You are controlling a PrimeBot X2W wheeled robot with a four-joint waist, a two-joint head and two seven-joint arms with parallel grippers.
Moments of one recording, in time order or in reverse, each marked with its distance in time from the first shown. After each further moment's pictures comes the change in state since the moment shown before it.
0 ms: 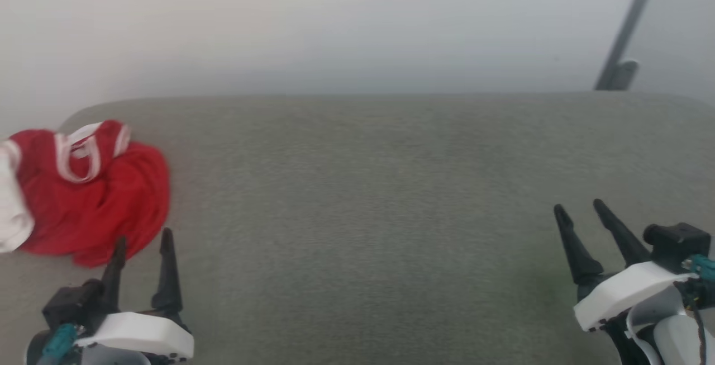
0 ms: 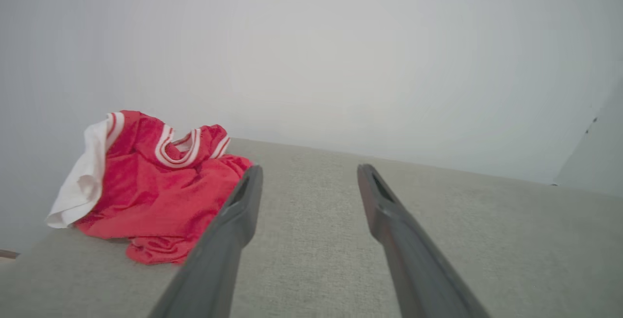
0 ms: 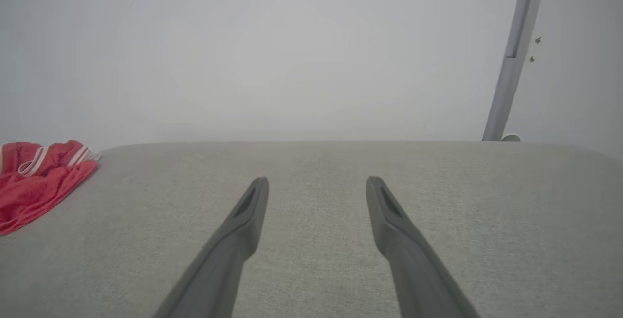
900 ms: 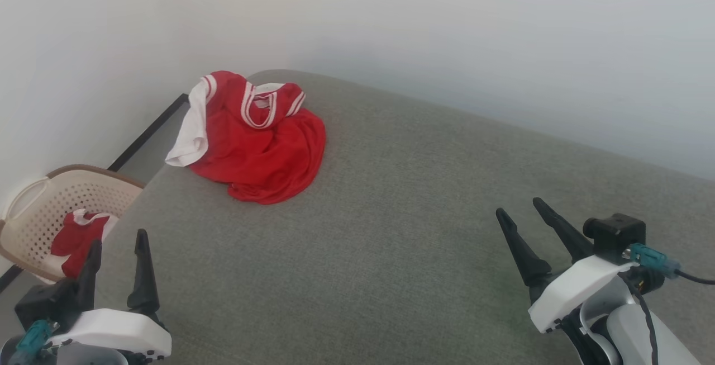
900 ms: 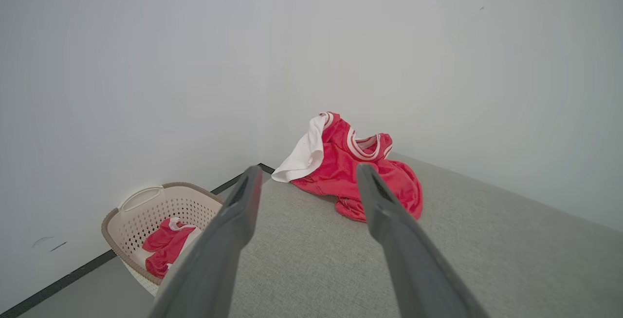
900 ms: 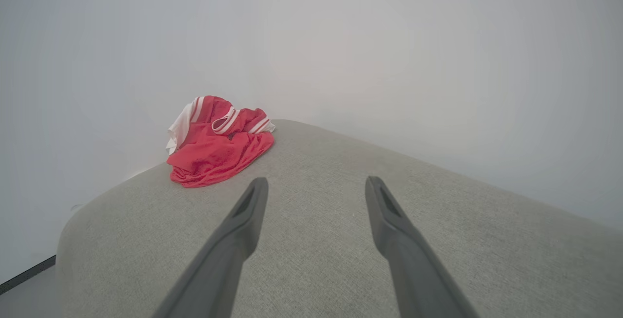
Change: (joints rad) left arm 0.004 0.050 0.028 -0.008 -0.039 0.022 0.051; right arm -0.078 0.016 0.179 0.037 0.026 0.000 0.011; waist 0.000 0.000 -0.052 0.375
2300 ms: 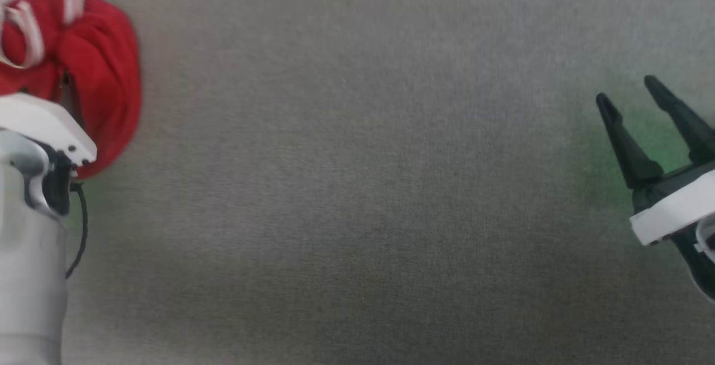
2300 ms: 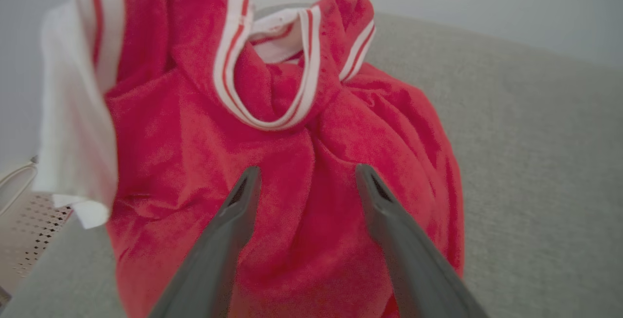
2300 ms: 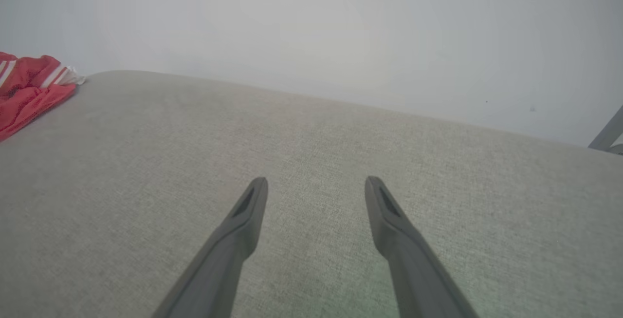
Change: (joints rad) left arm -0.806 0.166 -0.021 0.726 -0.062 0.008 0.225; right arm -0.116 -0.243 -0.136 -0.293 0.016 0.000 0.095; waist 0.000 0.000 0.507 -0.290
